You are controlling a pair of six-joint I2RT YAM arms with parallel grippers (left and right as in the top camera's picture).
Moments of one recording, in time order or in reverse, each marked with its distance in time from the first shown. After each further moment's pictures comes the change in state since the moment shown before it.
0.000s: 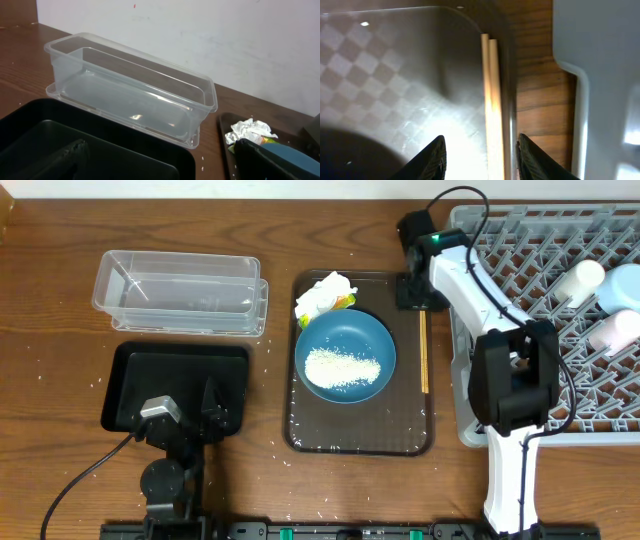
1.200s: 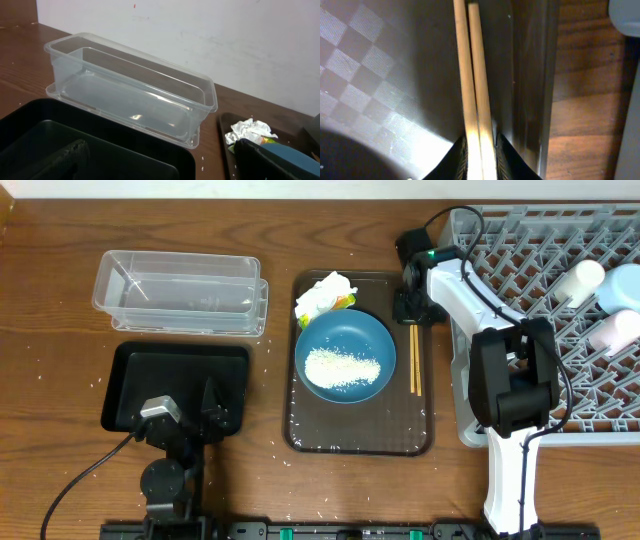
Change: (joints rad) left arm 0.000 0.000 0.000 0.000 0.000 0.000; right arm 0.007 -0.008 -0.129 0.076 -0.052 0.025
